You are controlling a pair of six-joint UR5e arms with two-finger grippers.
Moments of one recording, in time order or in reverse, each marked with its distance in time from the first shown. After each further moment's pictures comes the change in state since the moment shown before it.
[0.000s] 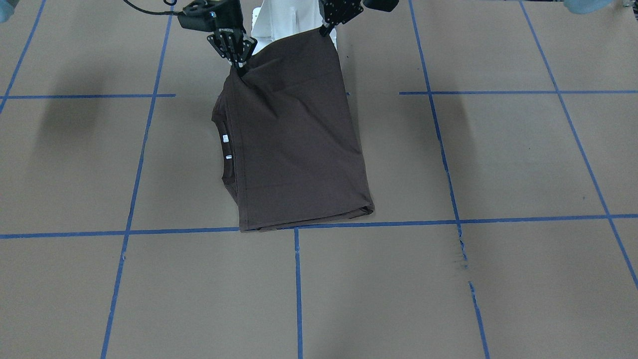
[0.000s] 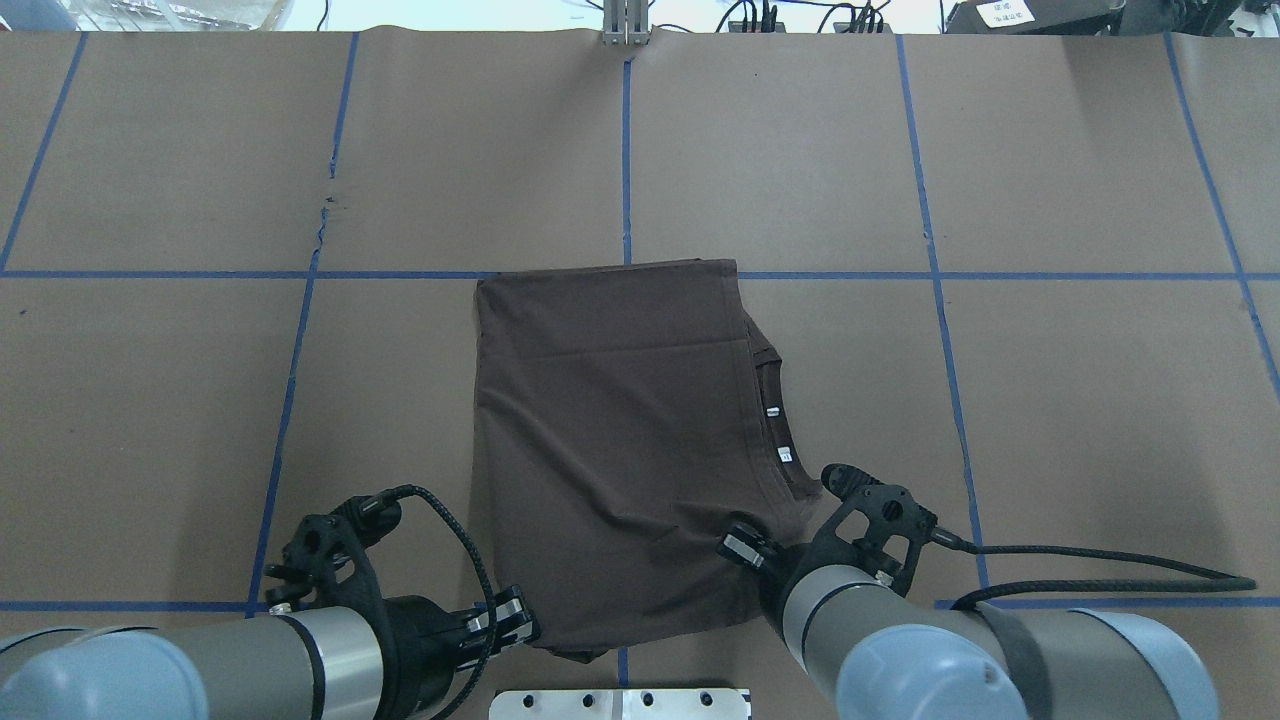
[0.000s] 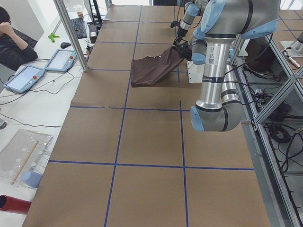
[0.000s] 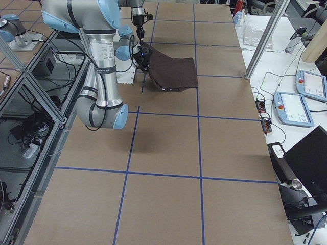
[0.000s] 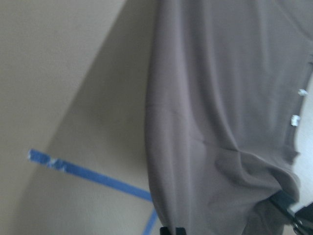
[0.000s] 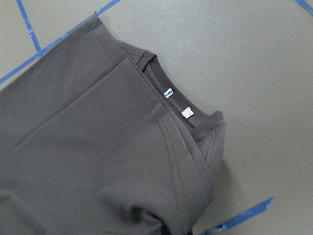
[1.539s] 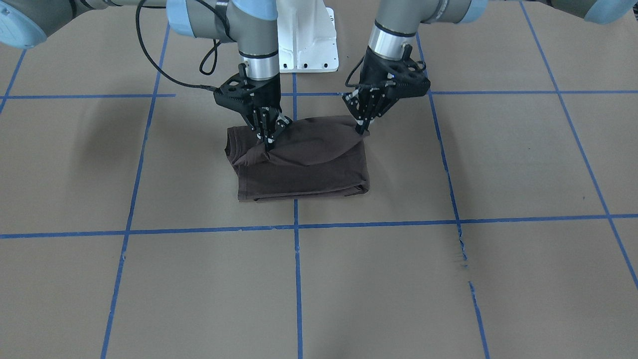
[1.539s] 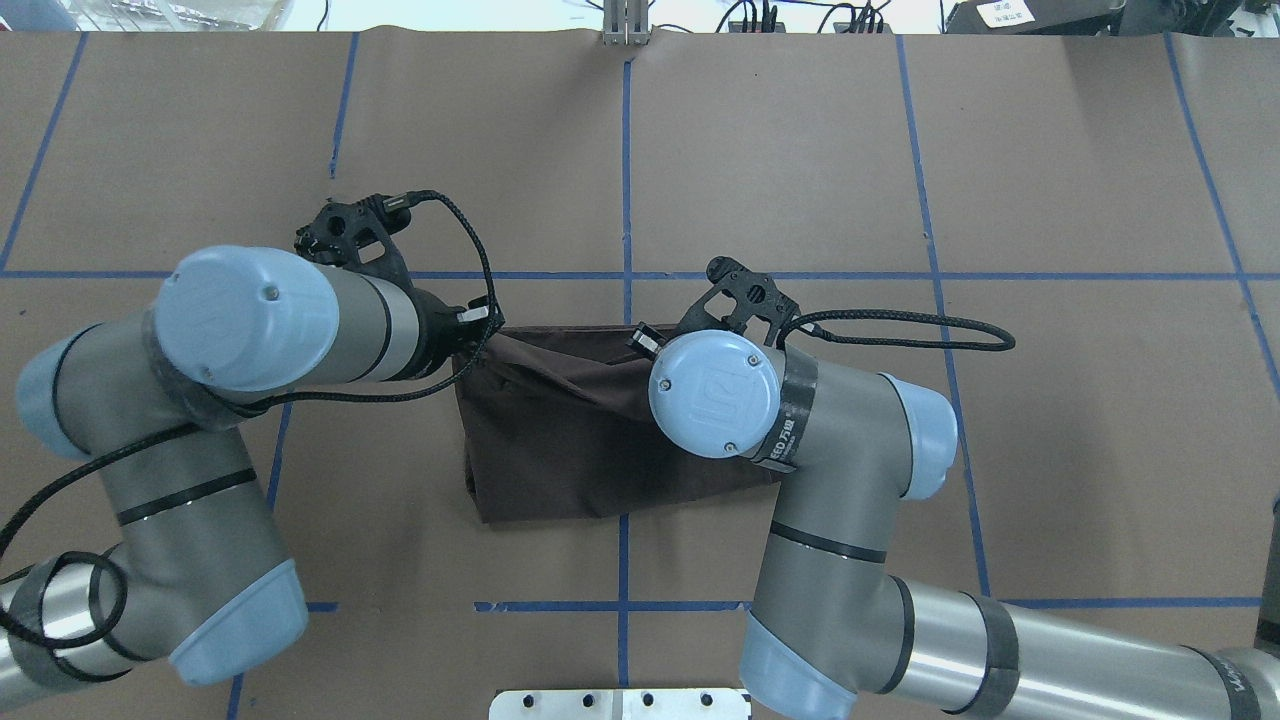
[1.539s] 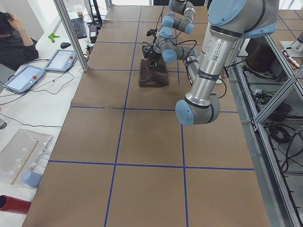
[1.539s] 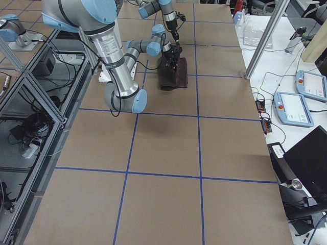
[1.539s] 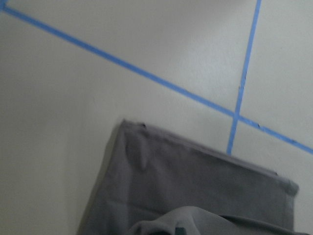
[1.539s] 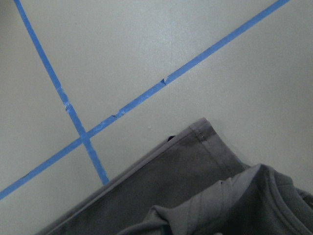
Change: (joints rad) left arm -0.476 -0.216 0.439 0.057 -0.162 0.388; right arm 0.339 0.353 -0.592 0.176 0.155 -0.154
